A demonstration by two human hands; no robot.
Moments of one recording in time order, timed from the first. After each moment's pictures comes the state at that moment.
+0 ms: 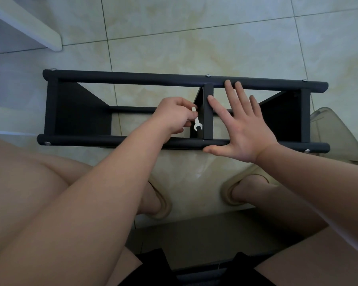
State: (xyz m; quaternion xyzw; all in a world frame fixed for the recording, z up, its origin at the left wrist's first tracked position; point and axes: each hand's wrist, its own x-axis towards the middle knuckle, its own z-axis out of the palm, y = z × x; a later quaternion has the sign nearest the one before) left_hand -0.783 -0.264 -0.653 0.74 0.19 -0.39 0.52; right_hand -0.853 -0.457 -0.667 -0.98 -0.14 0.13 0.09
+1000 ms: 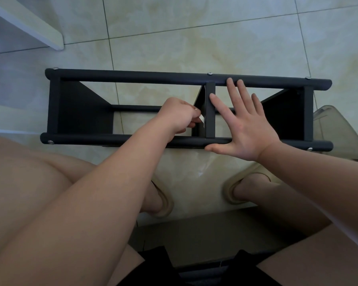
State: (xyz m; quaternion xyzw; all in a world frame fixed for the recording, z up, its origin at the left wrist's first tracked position) left_hand -0.784 -0.267 -0.657 0.74 0.18 -0.40 0.51; right_hand -0.853 -0.457 -0.666 -0.98 -0.15 0.13 0.09
